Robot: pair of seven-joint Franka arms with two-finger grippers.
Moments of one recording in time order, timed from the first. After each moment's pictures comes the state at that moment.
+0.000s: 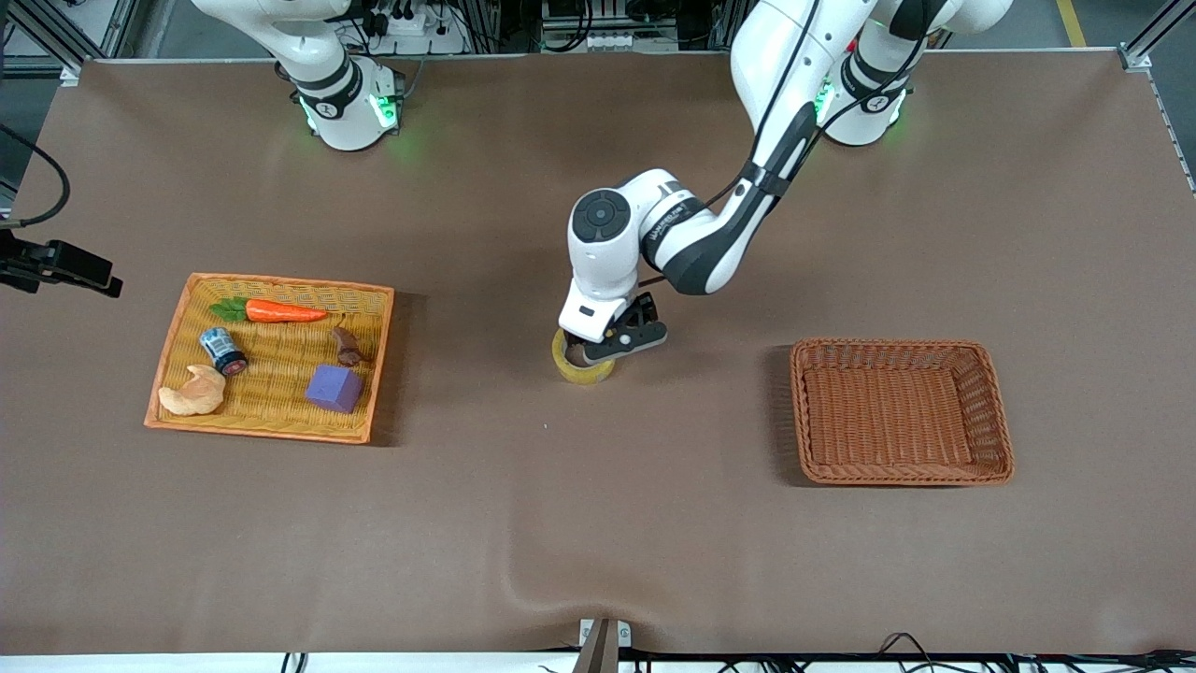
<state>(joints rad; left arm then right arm) -0.75 0.73 -0.09 -1.49 0.17 2.26 -1.23 0.00 0.14 -0.08 -1.43 -0.03 1.51 -0.03</state>
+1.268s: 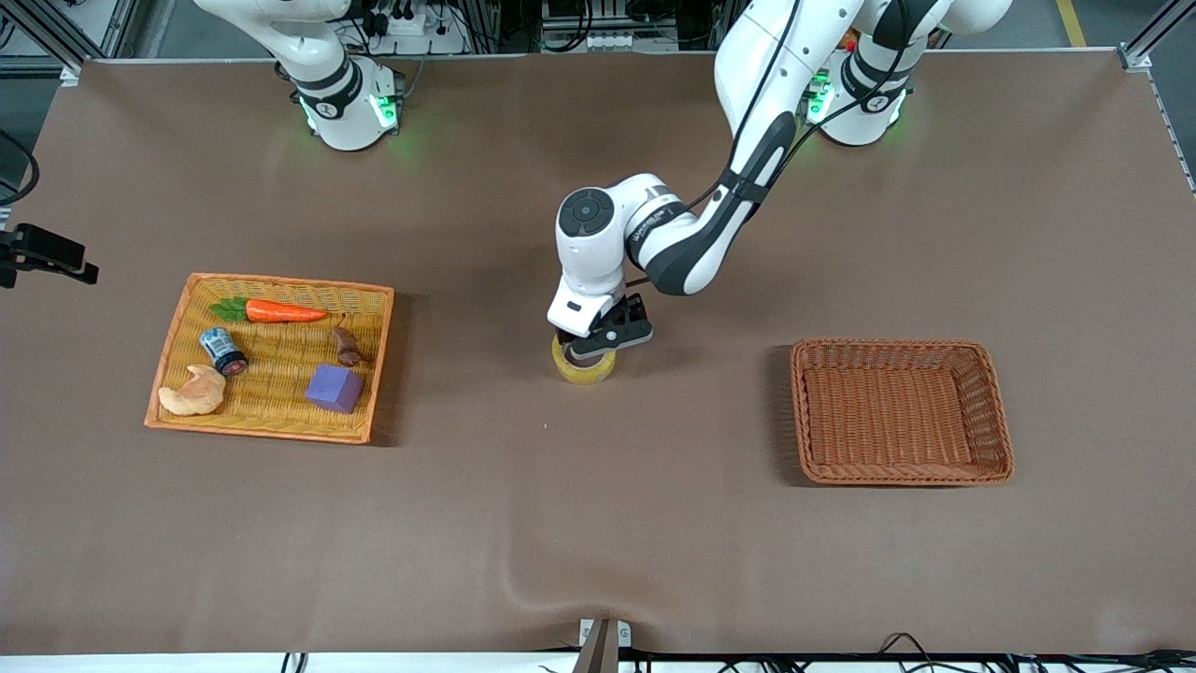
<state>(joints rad) -0.79 0.78 -0.08 -1.49 0.23 2.32 -1.29 -0.07 0.13 -0.09 -1.43 0.02 1.49 -0.19</state>
